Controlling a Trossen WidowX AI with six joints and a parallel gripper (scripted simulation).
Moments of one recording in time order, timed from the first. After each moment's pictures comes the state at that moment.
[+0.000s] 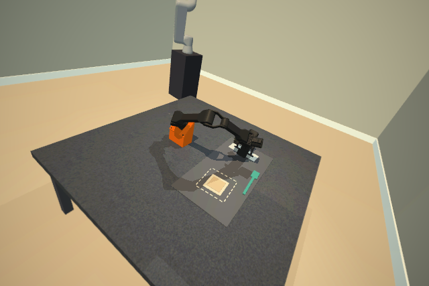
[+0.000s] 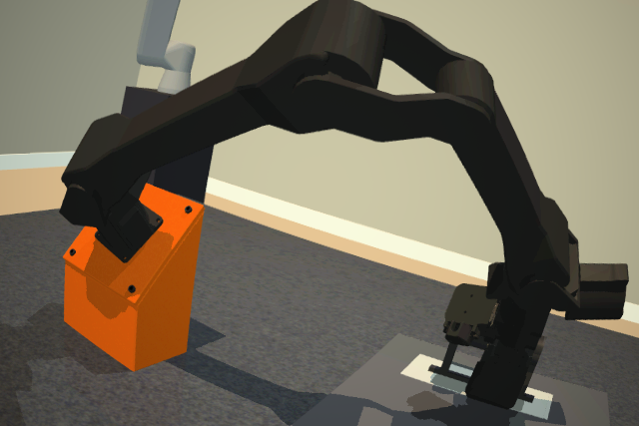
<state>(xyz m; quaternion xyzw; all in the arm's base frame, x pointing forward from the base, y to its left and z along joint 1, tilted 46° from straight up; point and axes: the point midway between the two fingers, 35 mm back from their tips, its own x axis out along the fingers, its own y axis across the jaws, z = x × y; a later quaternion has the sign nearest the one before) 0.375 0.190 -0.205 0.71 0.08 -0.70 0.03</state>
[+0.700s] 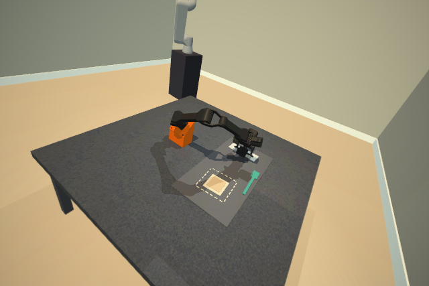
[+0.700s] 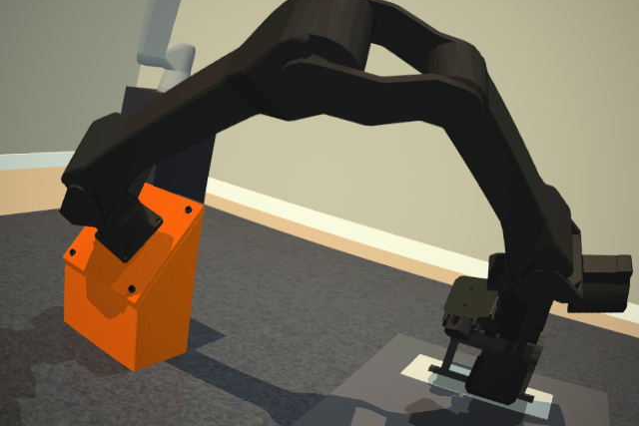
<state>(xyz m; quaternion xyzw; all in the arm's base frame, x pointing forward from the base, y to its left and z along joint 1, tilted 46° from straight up) 0.374 0.190 -0.188 0.70 0.08 -0.71 0.03</state>
